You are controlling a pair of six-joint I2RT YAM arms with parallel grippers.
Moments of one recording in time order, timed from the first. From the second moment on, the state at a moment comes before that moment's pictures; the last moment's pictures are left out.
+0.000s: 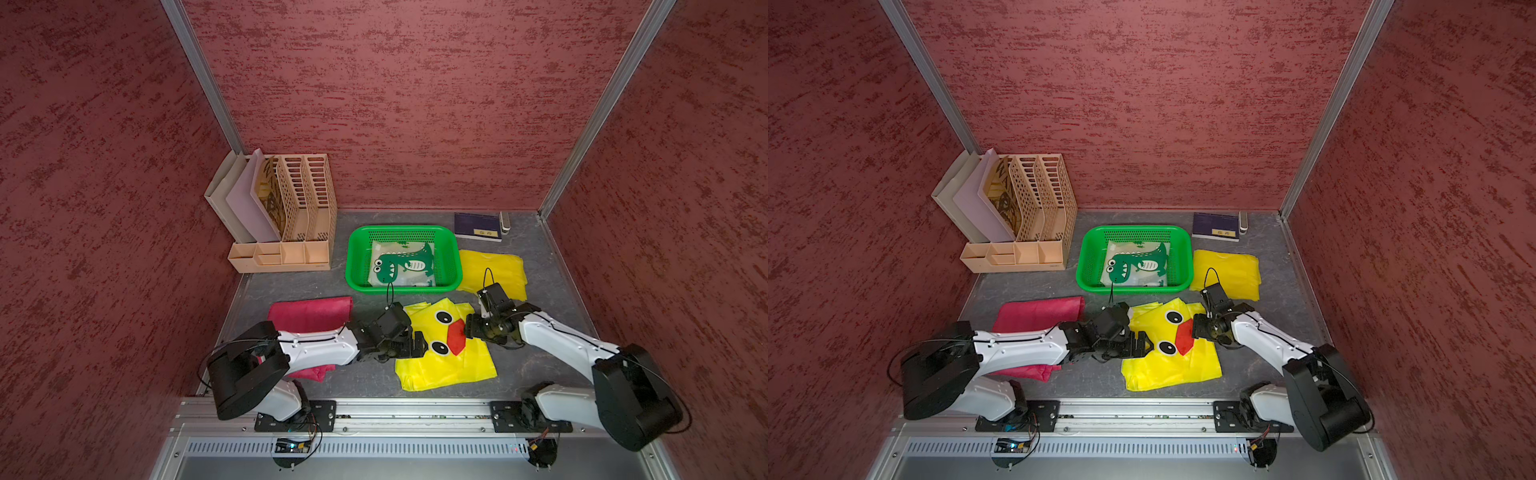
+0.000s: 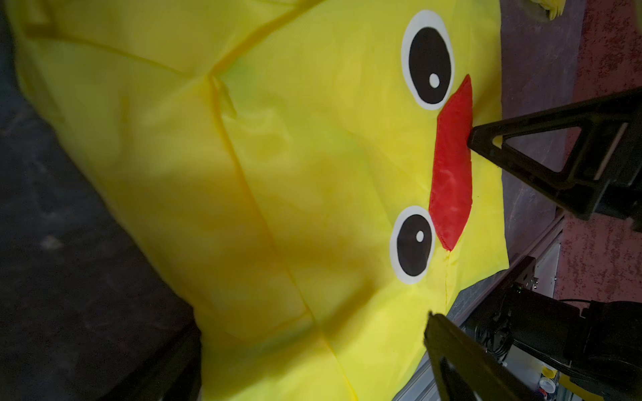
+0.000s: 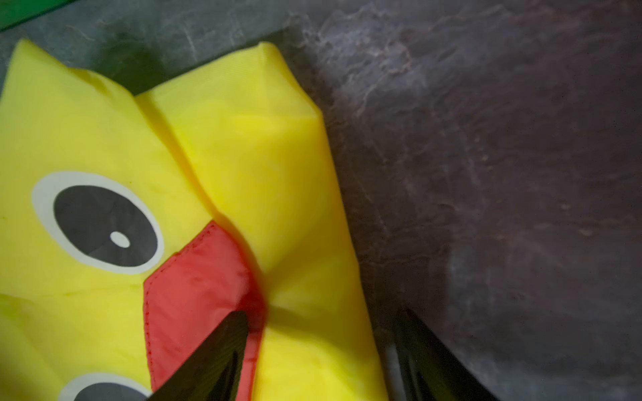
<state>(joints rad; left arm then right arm) -1.00 1.47 0.64 -0.10 0.15 -1.00 0.39 1.29 0.59 -0.54 -0.09 0.56</state>
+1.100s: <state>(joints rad) -0.99 1.58 0.70 -0.05 0.18 -0.97 0.43 1.20 0.50 -0.45 -0.19 0.64</state>
